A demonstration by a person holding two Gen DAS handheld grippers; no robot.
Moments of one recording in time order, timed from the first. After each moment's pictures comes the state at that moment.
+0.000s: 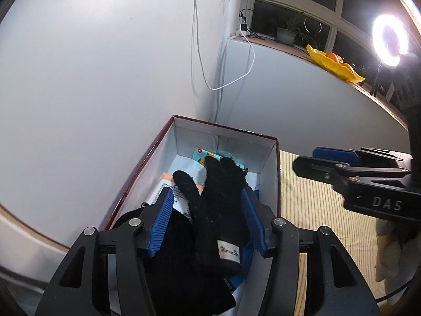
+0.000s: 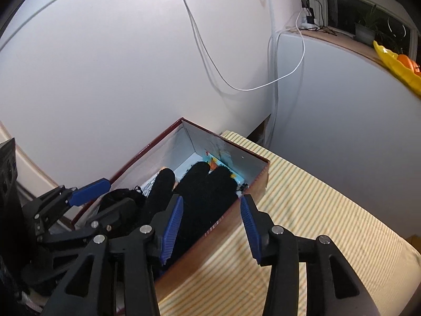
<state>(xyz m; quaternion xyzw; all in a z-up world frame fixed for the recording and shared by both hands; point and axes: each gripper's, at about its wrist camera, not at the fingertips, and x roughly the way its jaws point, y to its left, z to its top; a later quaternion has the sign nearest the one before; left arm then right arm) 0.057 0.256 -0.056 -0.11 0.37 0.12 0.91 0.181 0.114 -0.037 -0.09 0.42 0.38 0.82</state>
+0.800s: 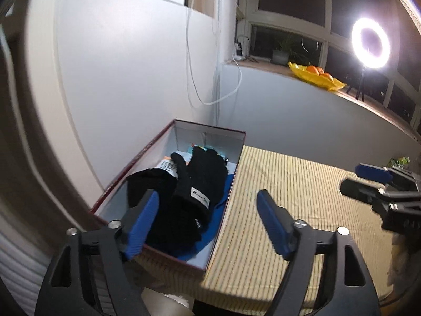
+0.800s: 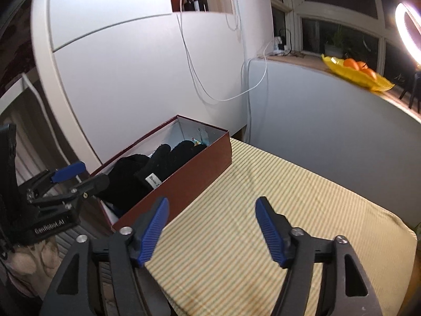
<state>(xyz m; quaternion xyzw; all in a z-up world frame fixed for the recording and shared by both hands) -0.052 0.166 -0.024 -0.09 0.30 0.17 0.94 0.069 -0.030 -0.013 -0.08 0.34 0.36 0.86</state>
